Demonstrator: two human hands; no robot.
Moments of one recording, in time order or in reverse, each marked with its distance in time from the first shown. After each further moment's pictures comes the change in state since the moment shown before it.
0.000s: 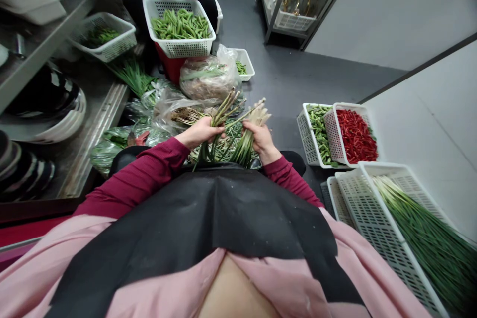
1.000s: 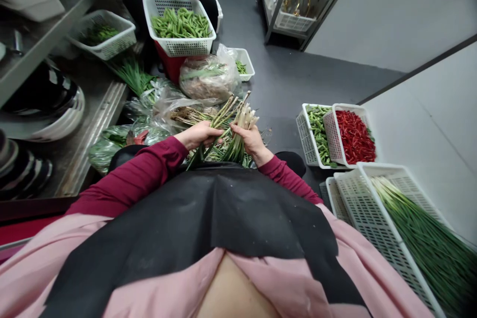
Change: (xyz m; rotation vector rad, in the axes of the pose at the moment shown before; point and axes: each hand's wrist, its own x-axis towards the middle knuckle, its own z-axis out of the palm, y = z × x) left_hand -0.006 -0.001 -0.001 -0.123 -0.149 -0.173; right_hand -0.012 0.013 0.021 -0.087 -0.168 -0.138
